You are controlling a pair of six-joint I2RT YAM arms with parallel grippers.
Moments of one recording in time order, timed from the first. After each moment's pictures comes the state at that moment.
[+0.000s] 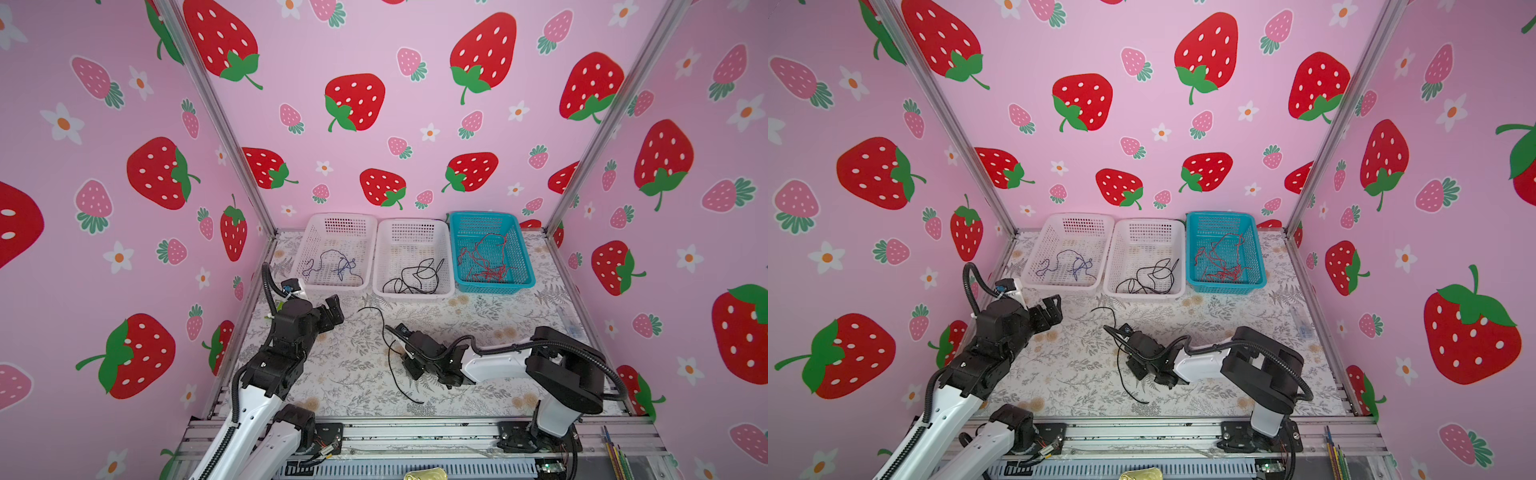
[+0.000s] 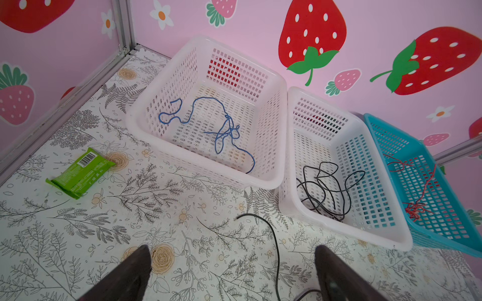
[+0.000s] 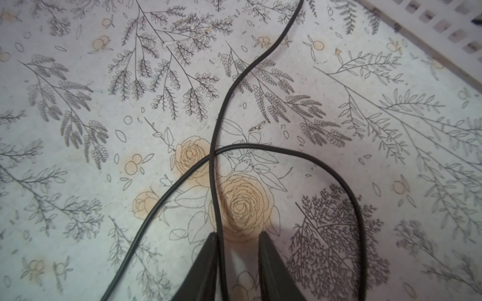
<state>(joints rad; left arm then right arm) -0.28 0.69 0.69 -0.49 -0.22 -0.50 1.21 1.73 0.75 0.13 0.19 0.22</state>
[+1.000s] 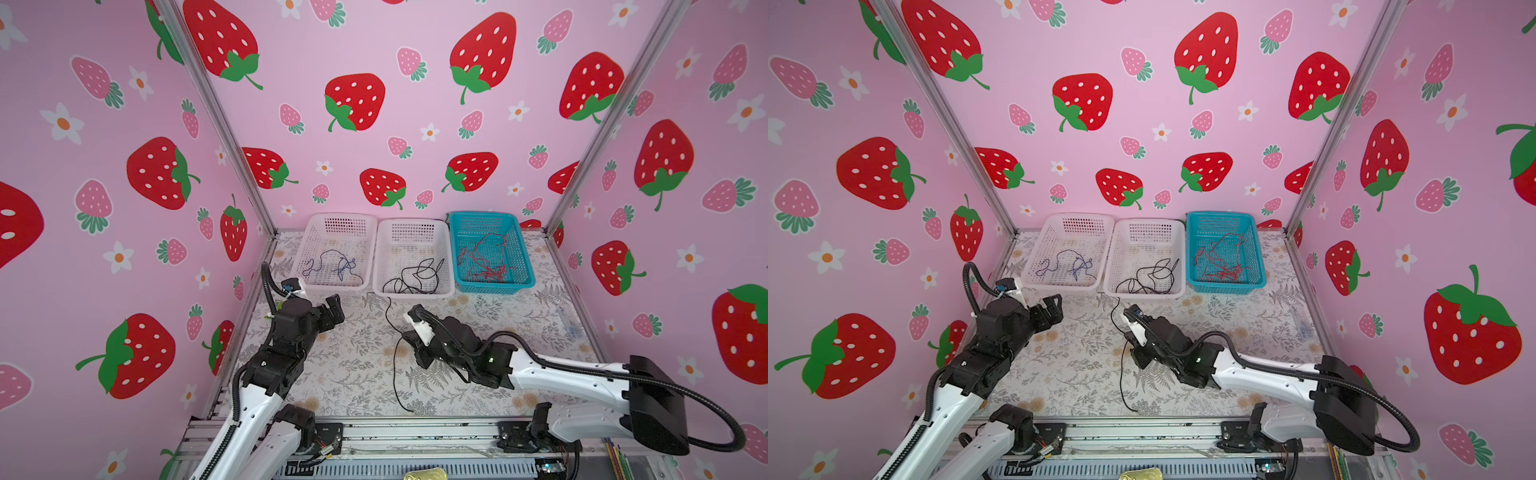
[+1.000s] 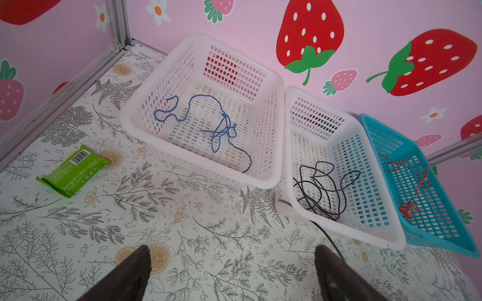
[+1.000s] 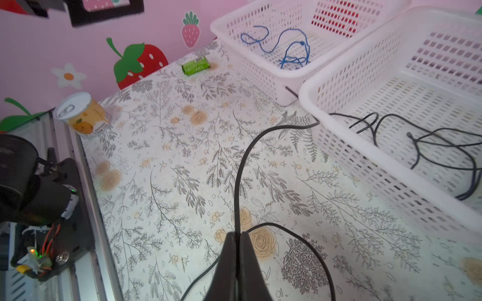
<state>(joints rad) -0.27 0.69 0.69 -0.48 -0.20 -0.51 1.21 1.24 0.77 0.03 0.13 0.17</state>
